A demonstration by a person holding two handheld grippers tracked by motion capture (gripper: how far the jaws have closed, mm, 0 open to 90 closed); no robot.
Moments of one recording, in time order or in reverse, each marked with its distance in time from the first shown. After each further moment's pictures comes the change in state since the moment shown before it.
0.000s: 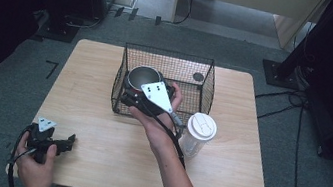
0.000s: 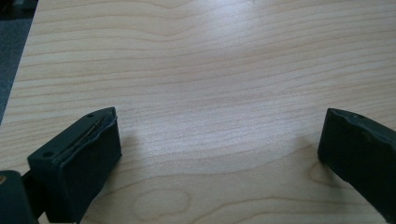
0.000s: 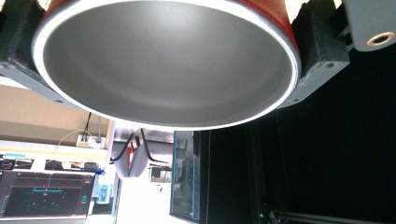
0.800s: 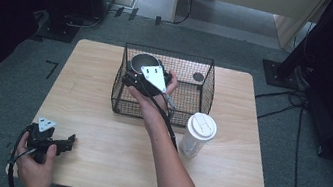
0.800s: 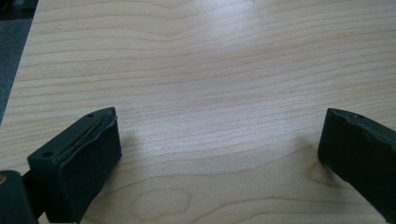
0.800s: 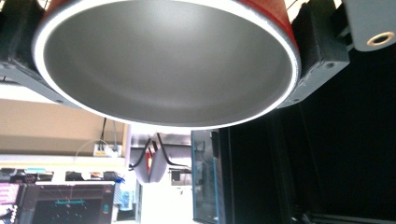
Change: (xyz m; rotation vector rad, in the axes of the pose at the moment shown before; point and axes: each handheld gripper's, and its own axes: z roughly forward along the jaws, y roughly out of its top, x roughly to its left) left arm 0.000 0.000 0.000 -0.001 0.001 0.000; right arm -0.009 -0.019 0.071 0.007 -0.095 0.060
